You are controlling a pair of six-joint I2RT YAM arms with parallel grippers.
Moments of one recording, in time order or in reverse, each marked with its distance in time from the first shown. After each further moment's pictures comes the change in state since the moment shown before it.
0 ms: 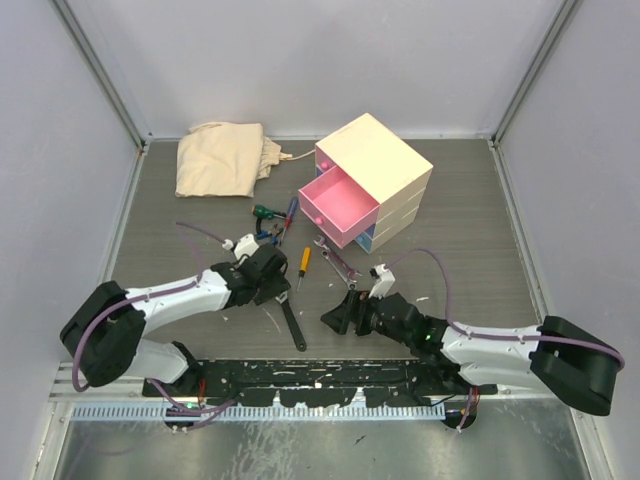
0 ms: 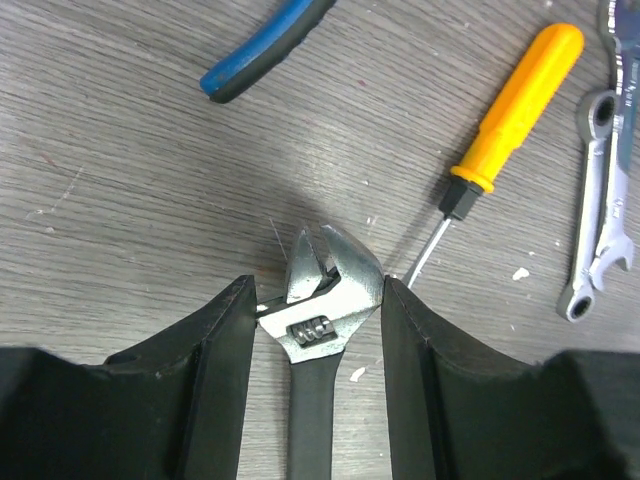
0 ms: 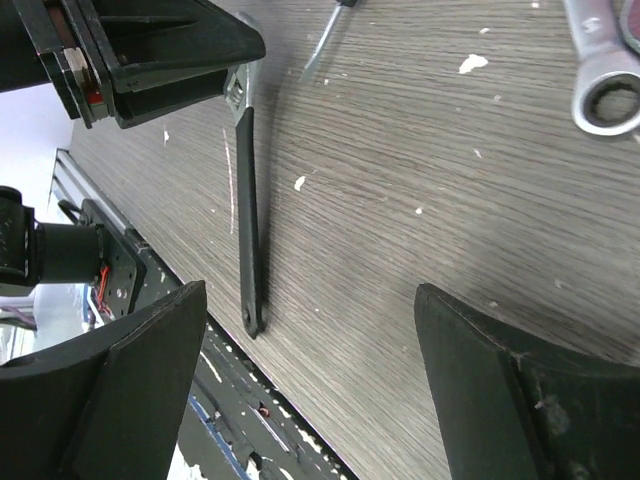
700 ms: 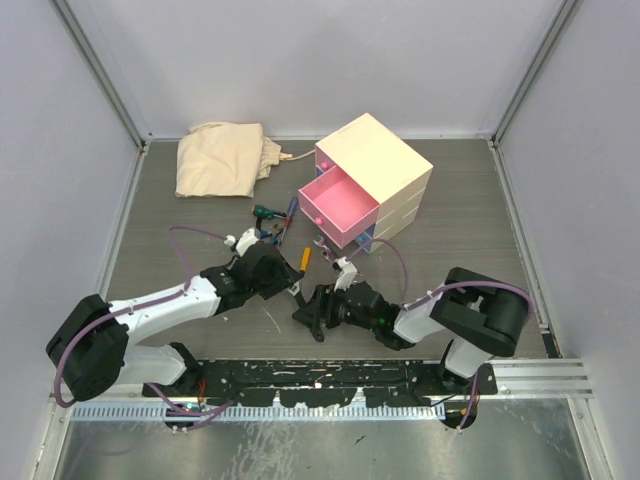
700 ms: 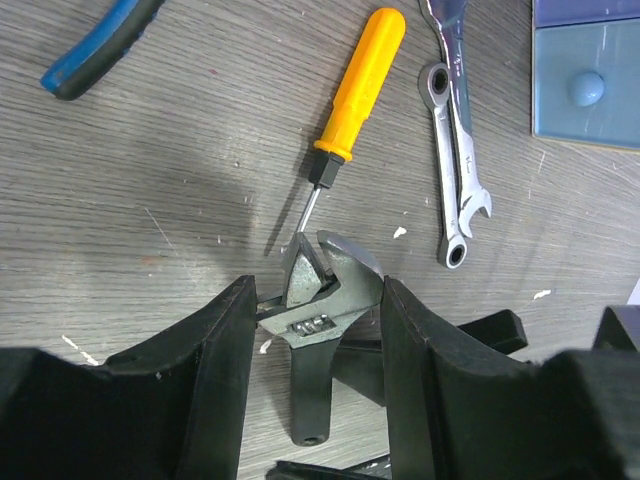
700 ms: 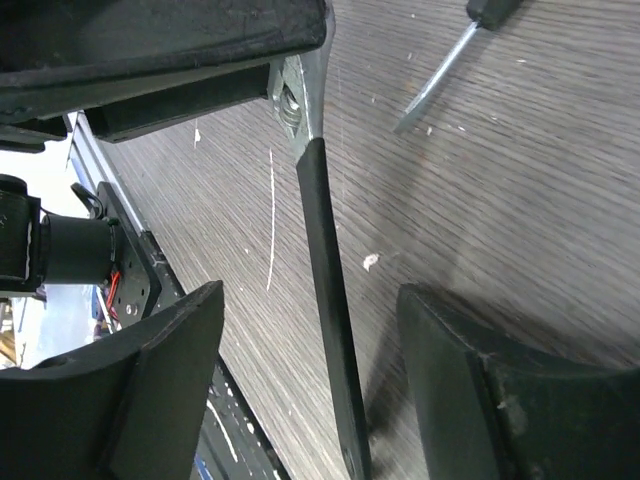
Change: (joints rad) left arm 0.000 -0.121 -0.052 0.165 0.095 0.015; right arm 0.000 0.580 0.183 0.430 -0.149 -0.058
